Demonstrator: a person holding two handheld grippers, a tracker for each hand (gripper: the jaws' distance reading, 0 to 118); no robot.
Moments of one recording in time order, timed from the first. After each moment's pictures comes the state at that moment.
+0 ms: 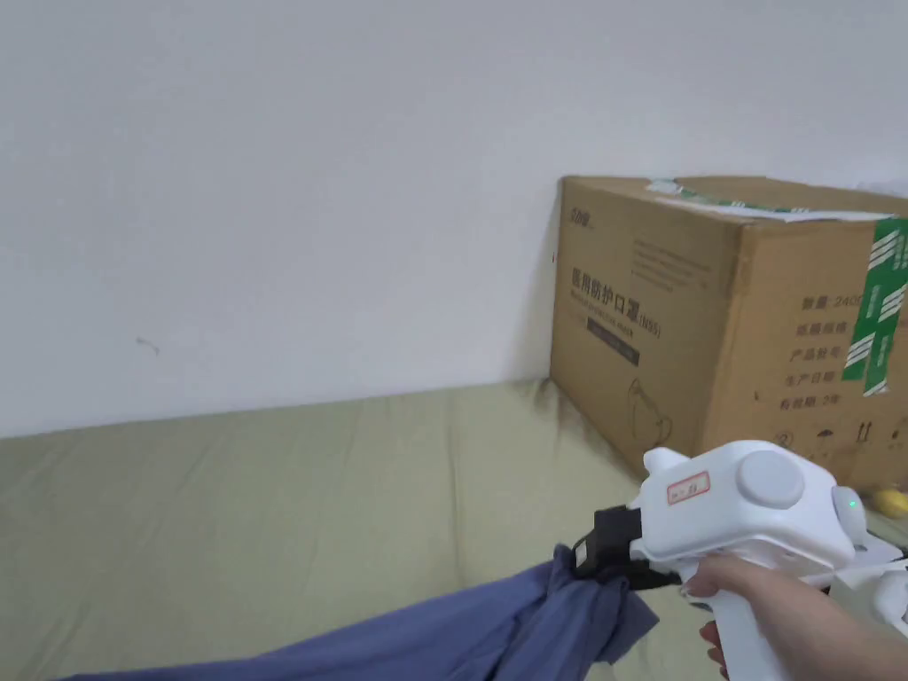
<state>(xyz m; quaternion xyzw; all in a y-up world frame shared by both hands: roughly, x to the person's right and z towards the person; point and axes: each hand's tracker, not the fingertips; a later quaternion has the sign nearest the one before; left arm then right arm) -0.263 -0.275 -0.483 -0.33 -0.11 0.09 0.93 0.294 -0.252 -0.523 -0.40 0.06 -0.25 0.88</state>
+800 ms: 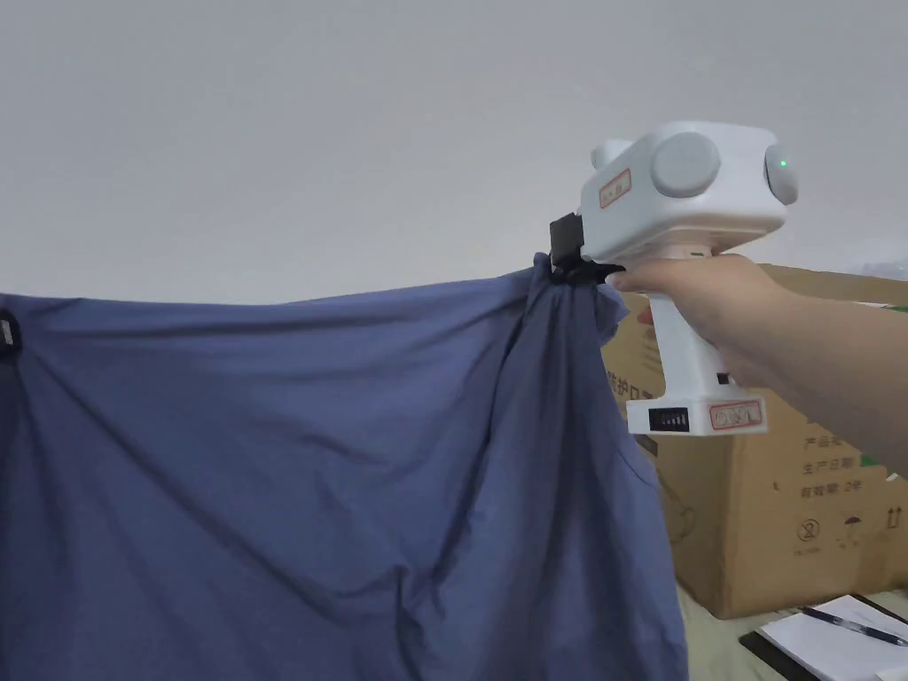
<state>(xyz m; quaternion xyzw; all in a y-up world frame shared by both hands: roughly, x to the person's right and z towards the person) -0.236 0.000 -0.562 -0.11 -0.06 0.08 0.99 0.244 0.034 -0.585 -0.16 0.02 -0.04 0.99</state>
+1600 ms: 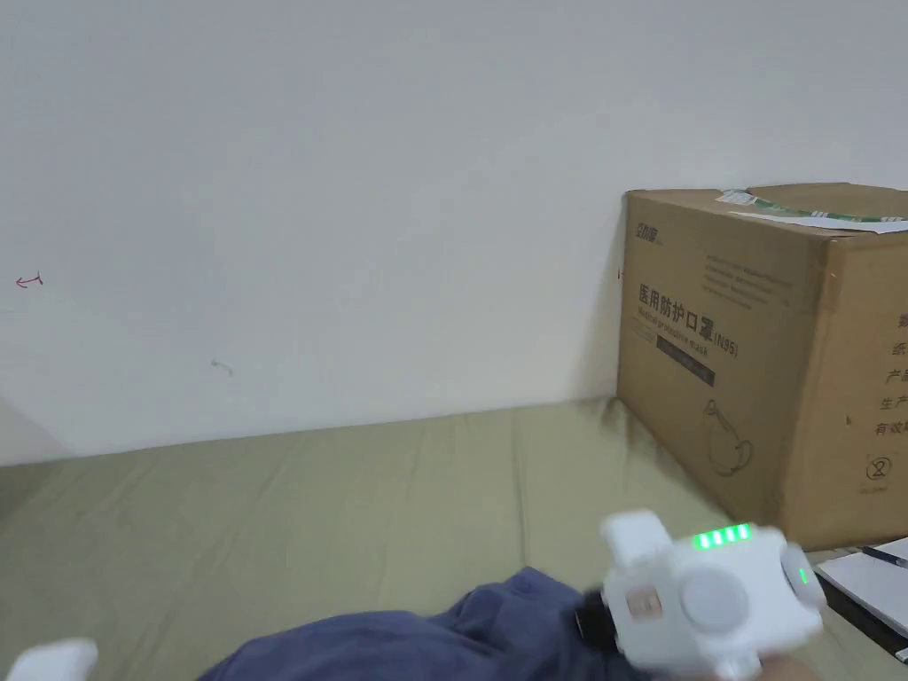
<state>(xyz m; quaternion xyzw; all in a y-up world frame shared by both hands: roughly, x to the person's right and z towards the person) -0.236 -0.339 -0.529 -0.46 -0.11 0.05 0.88 0.212 -0.337 -0.544 -0.42 0.10 -0.01 0.90</state>
